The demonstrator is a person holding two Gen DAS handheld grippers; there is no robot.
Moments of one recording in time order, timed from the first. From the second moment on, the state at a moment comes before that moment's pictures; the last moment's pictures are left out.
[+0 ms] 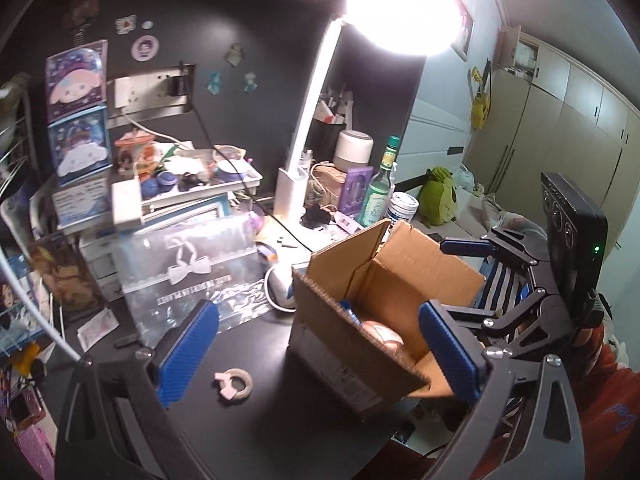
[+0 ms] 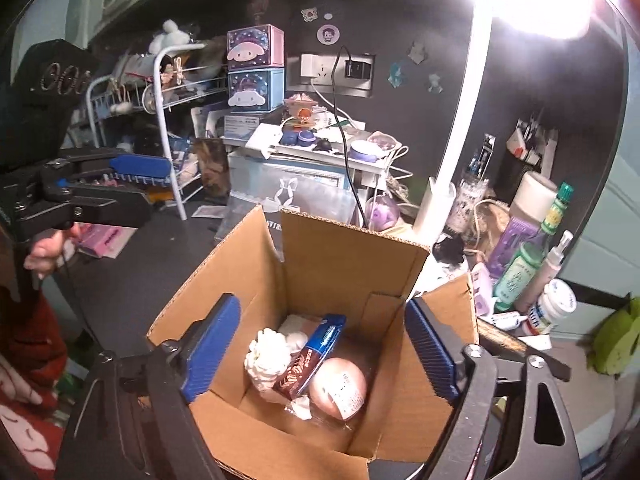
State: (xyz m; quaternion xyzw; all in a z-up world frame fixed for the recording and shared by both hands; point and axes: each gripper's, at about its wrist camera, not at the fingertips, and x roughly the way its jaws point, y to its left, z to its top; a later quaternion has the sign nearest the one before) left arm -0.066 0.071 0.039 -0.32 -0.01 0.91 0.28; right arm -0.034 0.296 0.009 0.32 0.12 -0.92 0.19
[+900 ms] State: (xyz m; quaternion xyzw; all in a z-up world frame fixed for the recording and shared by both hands) left arm -0.020 -0.070 -0.035 -0.32 -0.05 0.93 0.16; right arm -0.024 0.109 -0.045 0.35 0.14 -0.87 0.30
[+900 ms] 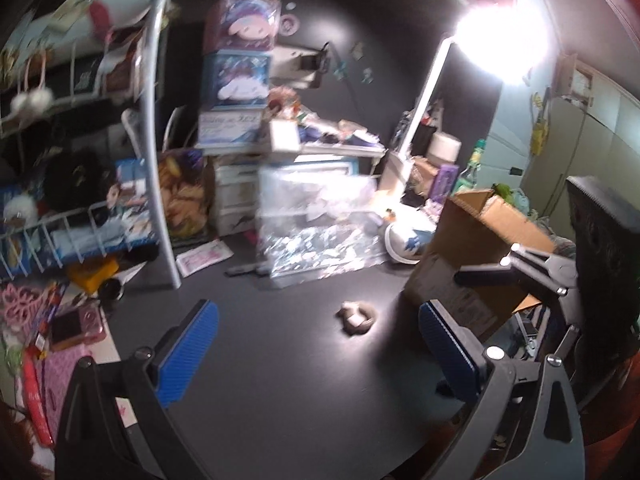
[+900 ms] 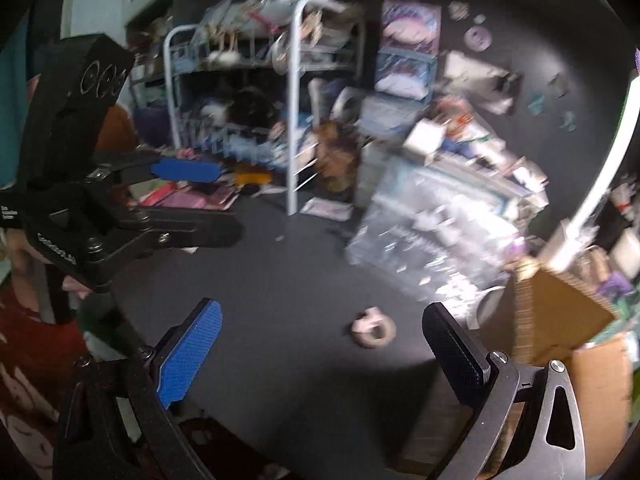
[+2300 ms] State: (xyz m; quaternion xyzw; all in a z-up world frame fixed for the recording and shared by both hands) left arm -0.025 -0.041 -0.046 -0.40 -0.06 0.87 0.28; right arm -0.020 0.075 -0.068 0.32 0.14 -0.86 0.37
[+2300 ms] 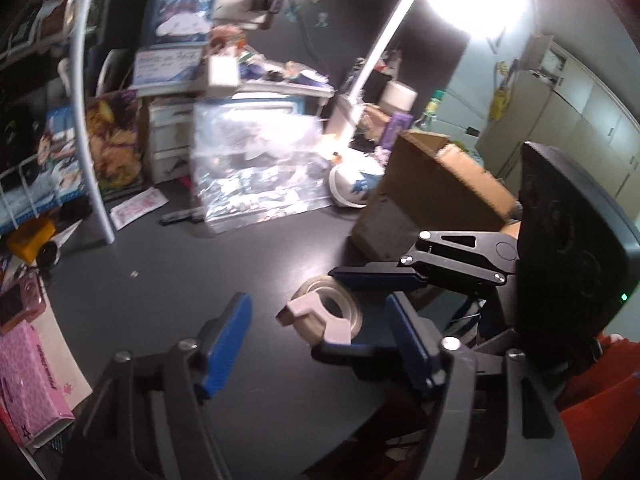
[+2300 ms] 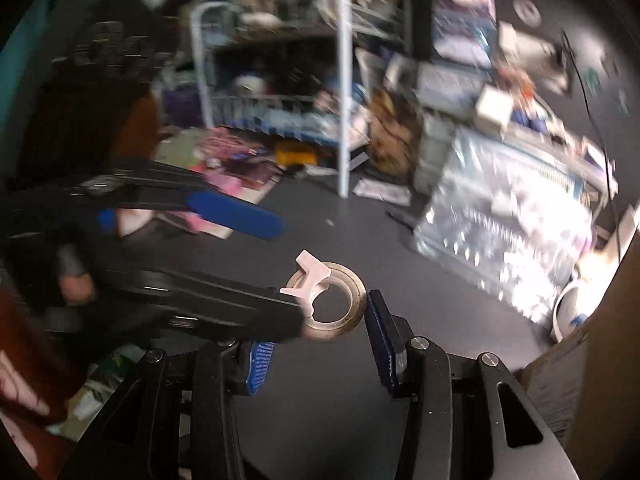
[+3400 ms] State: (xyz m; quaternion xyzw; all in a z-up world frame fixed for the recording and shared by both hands) left arm -0.120 0.196 0.017 -0.43 0.06 0.81 0.40; right arm -0.043 0.293 0.005 0.35 0.12 -0.89 0.26
